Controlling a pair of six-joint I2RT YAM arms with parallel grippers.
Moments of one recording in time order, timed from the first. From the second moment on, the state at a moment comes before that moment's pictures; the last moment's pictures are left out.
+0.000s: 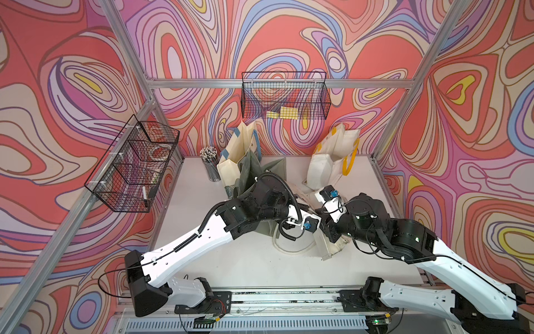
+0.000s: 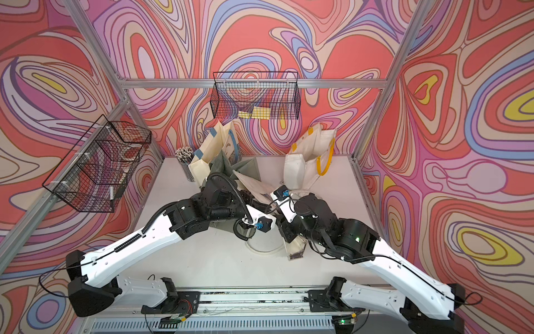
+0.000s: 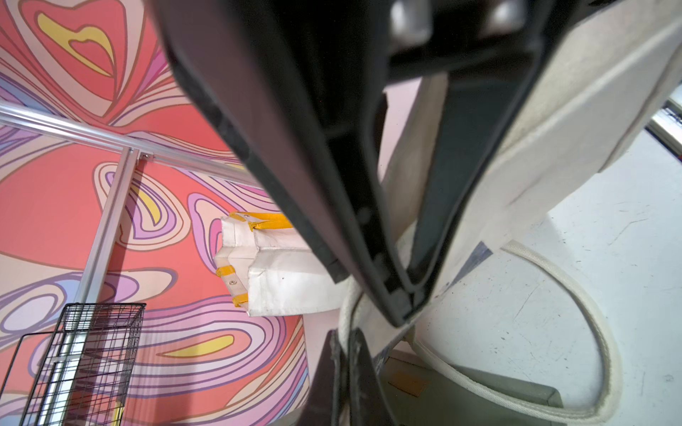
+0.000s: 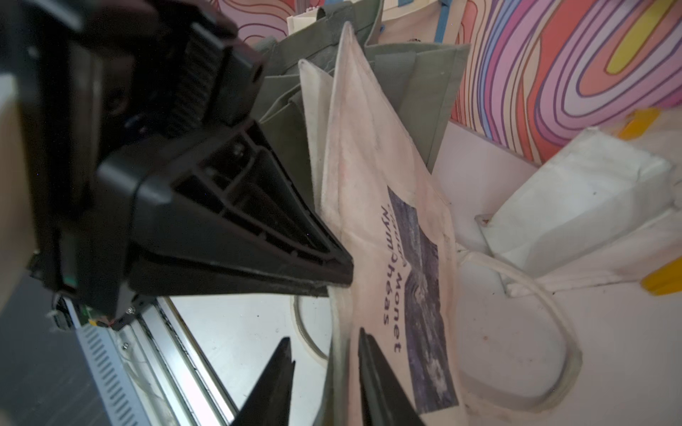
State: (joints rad) left arm -0.95 1.34 1.38 -0.51 0.18 1.13; right arm 0.96 0.94 1.25 -0.86 0.18 0.15
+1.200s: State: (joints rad) left arm -0.91 1.42 1.50 -0.49 0.06 1.00; right arm 0.96 0.98 1.38 -1.08 0.41 0.36
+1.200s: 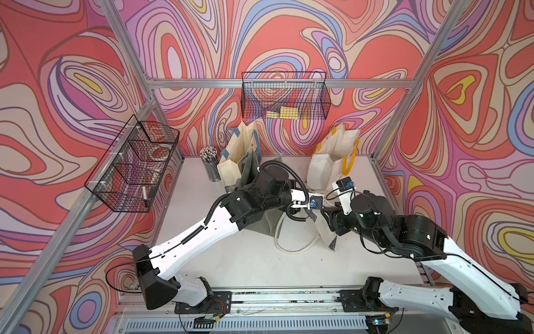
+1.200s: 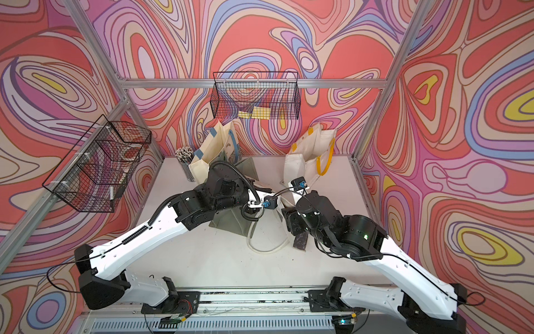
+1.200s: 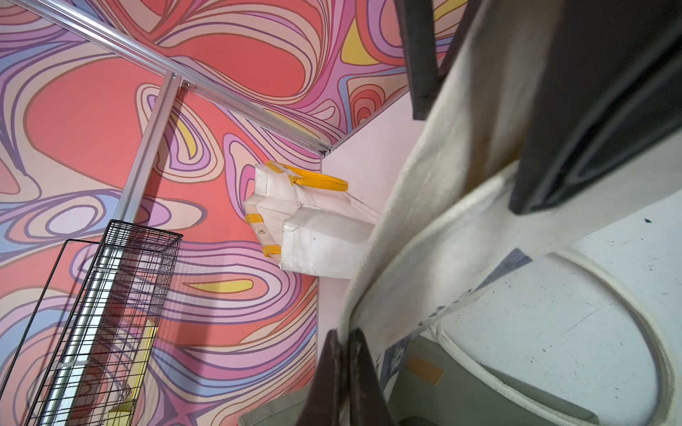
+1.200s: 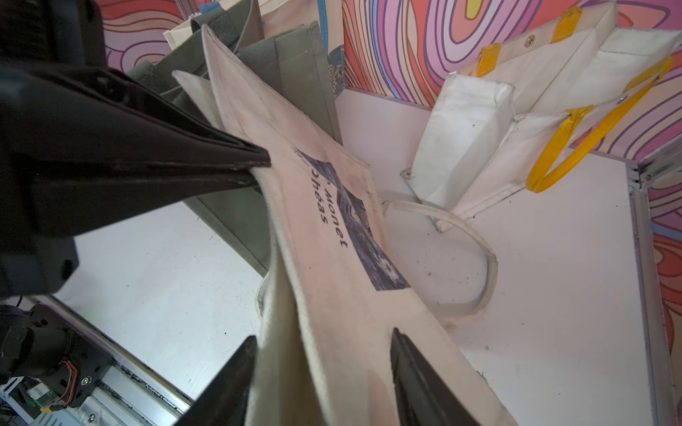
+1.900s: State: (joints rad) left arm -0.88 1.31 1.46 -0.52 0.30 1.00; right arm 0.97 0.98 1.41 -1.12 0.32 0.19
